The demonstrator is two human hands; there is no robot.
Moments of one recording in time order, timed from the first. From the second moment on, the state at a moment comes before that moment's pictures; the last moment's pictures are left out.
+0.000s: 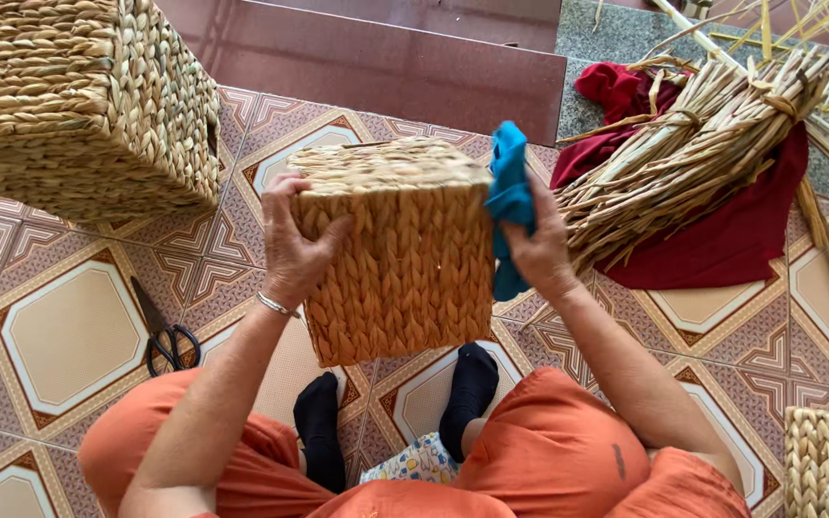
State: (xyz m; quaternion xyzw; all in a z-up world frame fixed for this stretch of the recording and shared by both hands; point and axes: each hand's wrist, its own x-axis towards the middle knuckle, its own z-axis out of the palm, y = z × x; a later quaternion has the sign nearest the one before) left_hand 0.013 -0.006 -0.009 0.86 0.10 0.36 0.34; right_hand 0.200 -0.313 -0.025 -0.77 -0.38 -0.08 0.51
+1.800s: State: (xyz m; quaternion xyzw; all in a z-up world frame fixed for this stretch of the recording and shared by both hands) left_hand 0.034 0.003 -0.026 0.71 0.23 0.03 0.67; right_hand 0.289 -0.291 -0.059 -0.80 -0.13 0.14 0.56
